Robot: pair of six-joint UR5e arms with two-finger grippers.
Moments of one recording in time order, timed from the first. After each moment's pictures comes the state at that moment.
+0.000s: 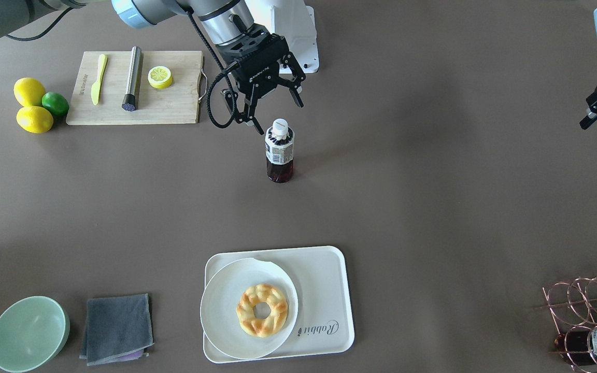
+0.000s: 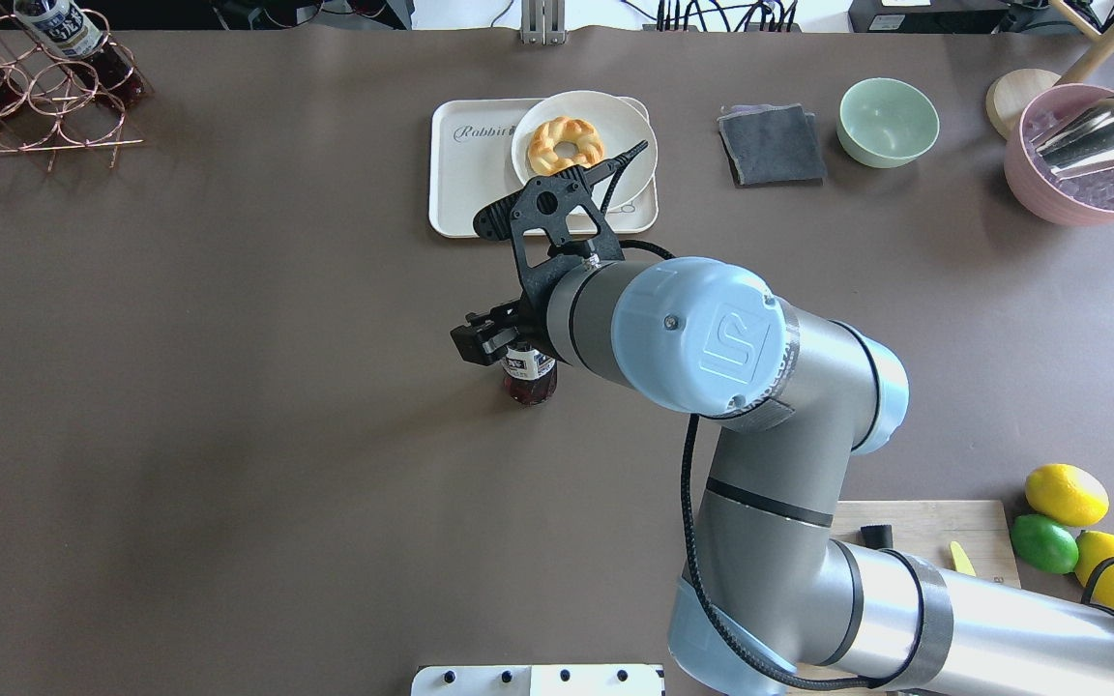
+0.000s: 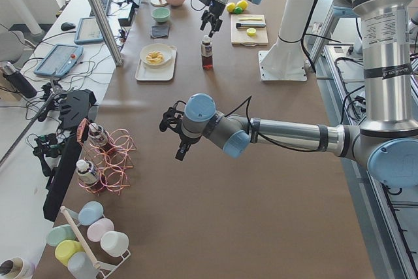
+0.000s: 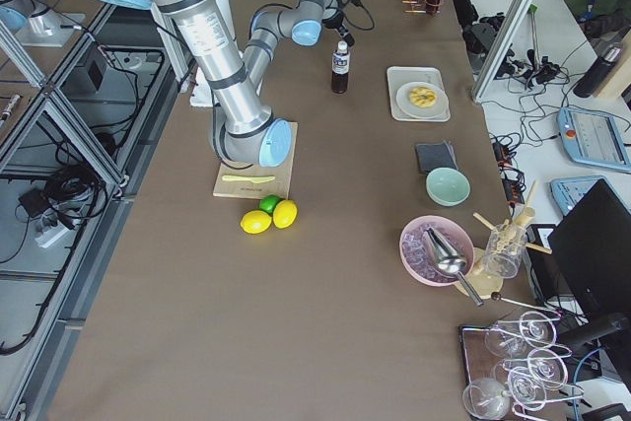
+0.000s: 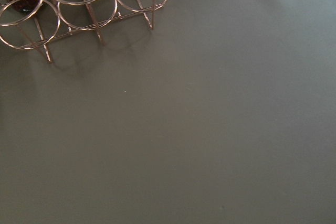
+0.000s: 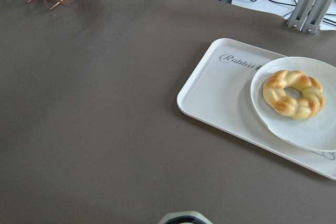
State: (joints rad) left arm -1.41 -1.41 -1.76 -2.12 -2.40 -0.20; right arm 0.39 -0.90 1.89 -1.35 1.41 0.79
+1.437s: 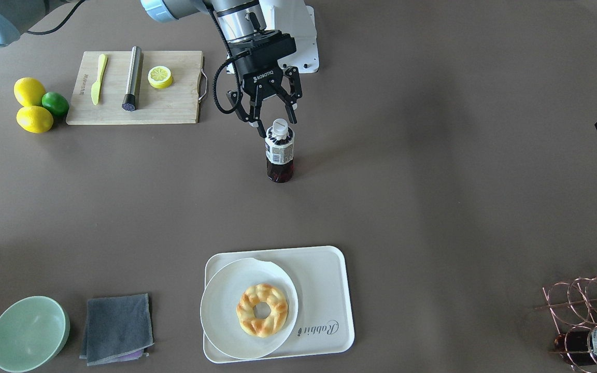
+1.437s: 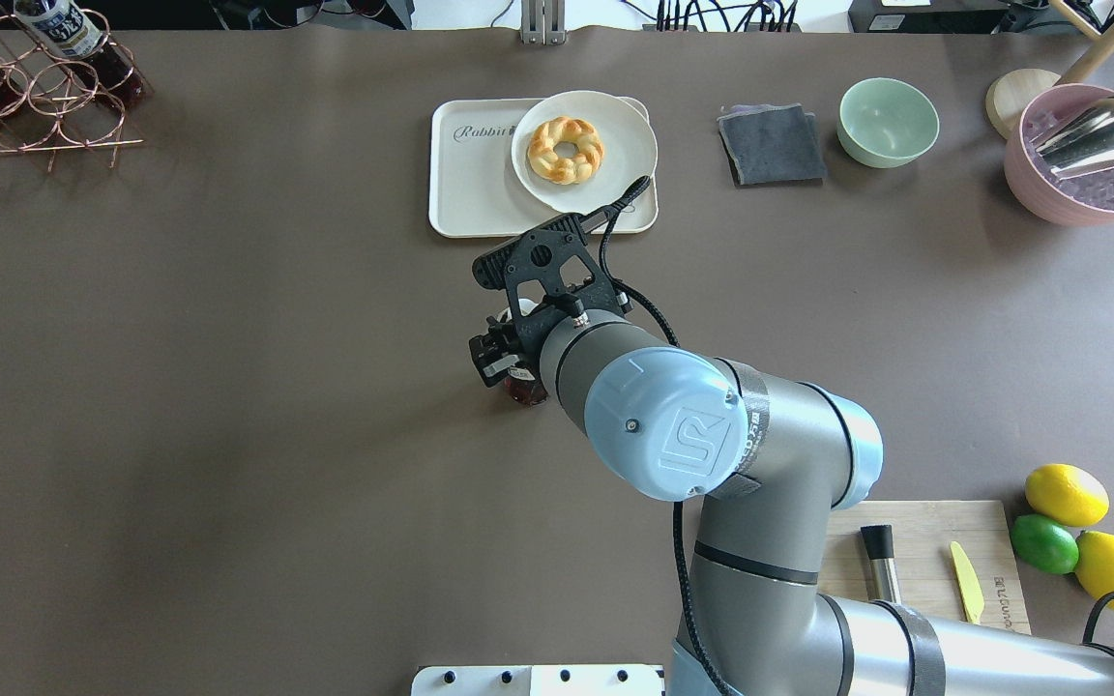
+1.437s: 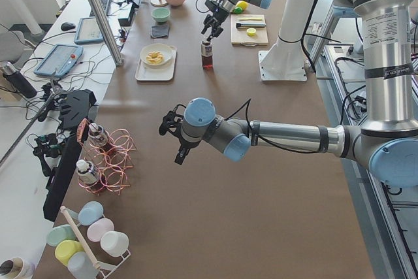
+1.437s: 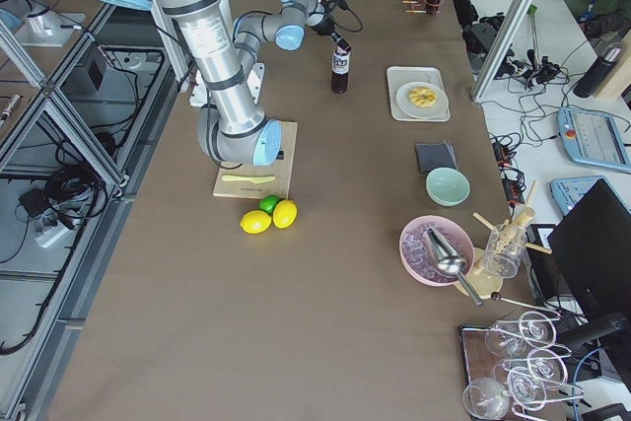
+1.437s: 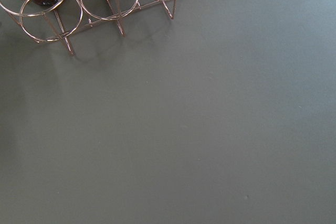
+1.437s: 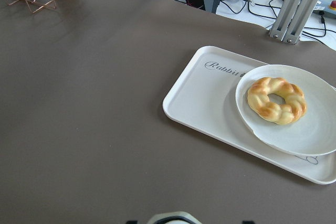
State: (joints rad) left arm -1.41 -1.42 -1.76 -2.13 -2.40 -0.20; right arm 0.35 -0.92 1.88 -1.35 1.27 0.79
